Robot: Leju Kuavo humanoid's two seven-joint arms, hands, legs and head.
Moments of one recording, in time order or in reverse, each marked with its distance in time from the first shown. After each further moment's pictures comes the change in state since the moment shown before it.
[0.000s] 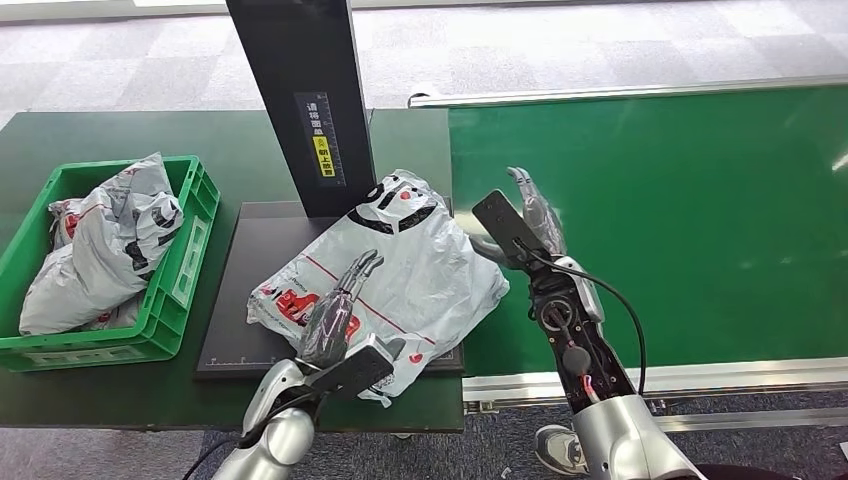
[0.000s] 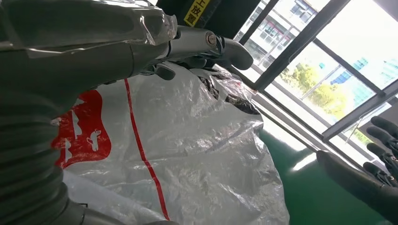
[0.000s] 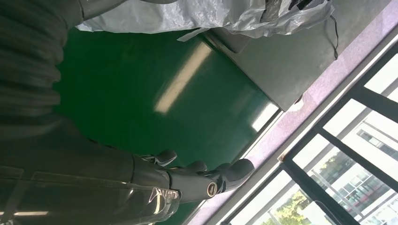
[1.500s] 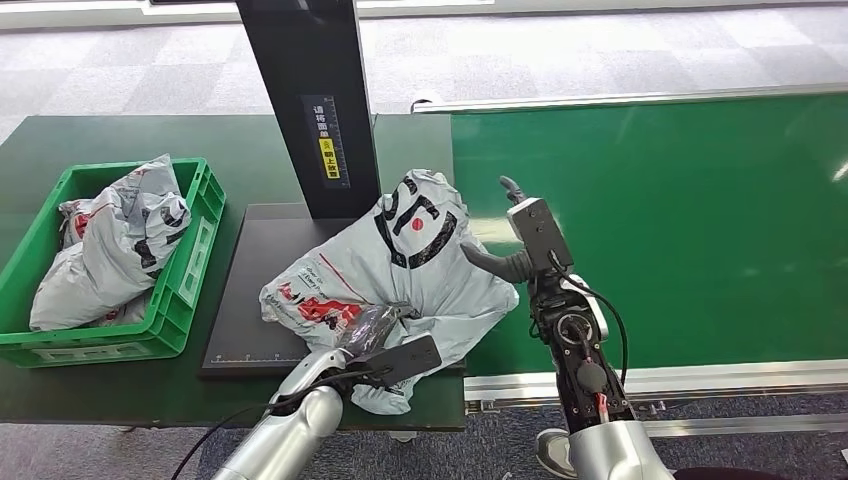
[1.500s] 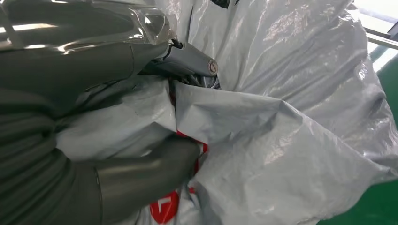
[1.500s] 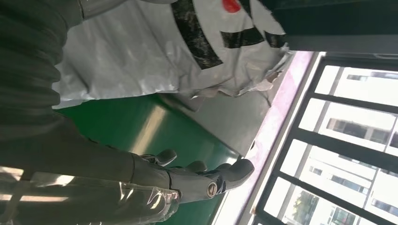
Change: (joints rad) left arm -0.181 -0.035 -0.037 0.364 -0.127 -0.230 0.173; right arm 0.096 0.048 -0.125 -0.109 -0.318 0.212 -0.136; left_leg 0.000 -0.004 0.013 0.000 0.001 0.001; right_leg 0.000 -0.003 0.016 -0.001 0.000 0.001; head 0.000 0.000
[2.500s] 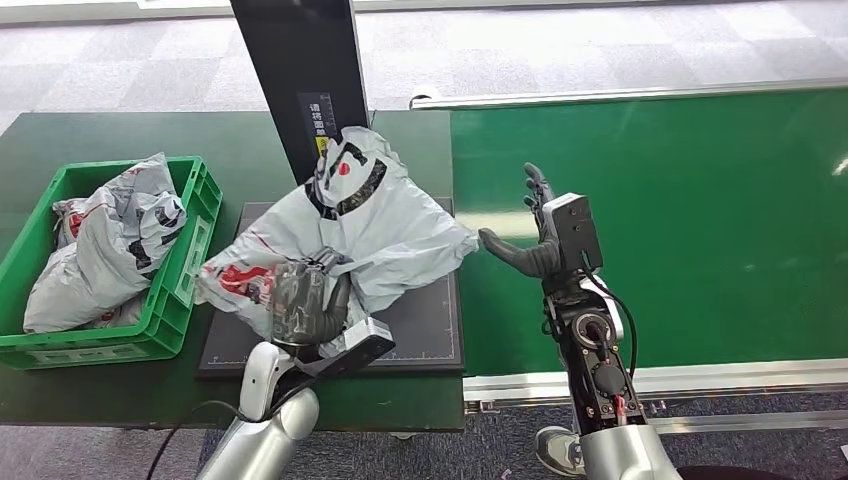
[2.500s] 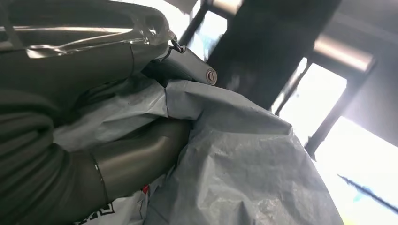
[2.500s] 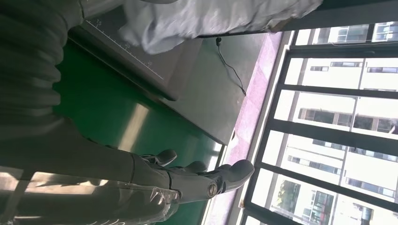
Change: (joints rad) left arm 0.077 0.033 0.097 -0.264 -0.179 0.727 -0.173; right arm 0.015 -0.031 -0.001 -0.053 -0.128 -0.023 -0.053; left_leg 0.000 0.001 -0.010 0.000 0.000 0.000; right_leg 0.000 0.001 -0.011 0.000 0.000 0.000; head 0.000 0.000
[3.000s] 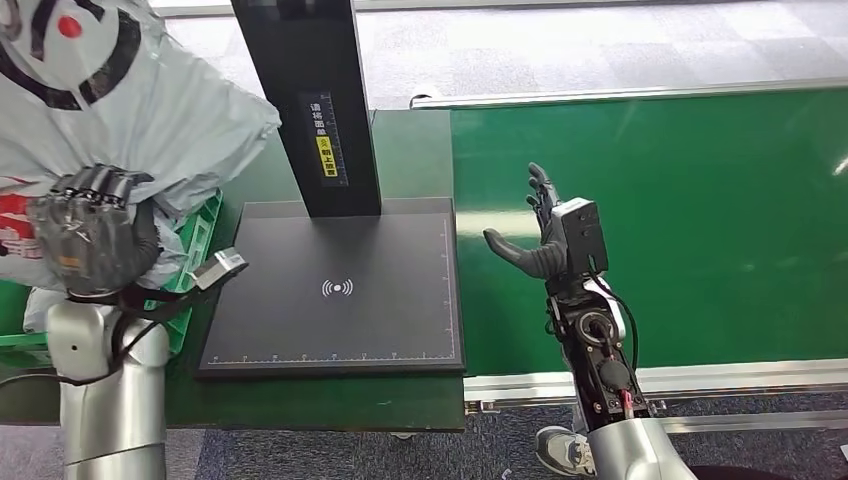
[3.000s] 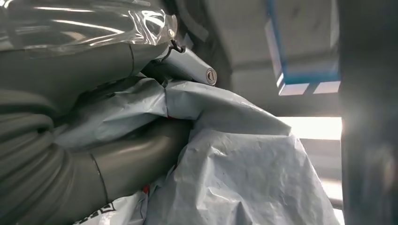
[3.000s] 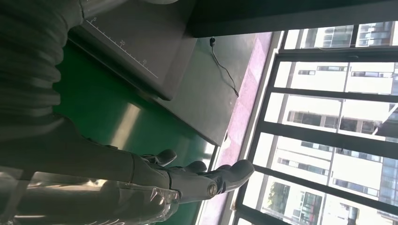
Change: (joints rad) left arm -0.132 0.085 0.568 -0.378 -0.290 0.060 -0.261; right arm -0.027 -0.050 0.050 0.080 -0.089 -0.018 -0.089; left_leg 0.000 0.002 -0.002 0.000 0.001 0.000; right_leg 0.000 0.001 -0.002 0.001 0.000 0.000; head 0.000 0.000
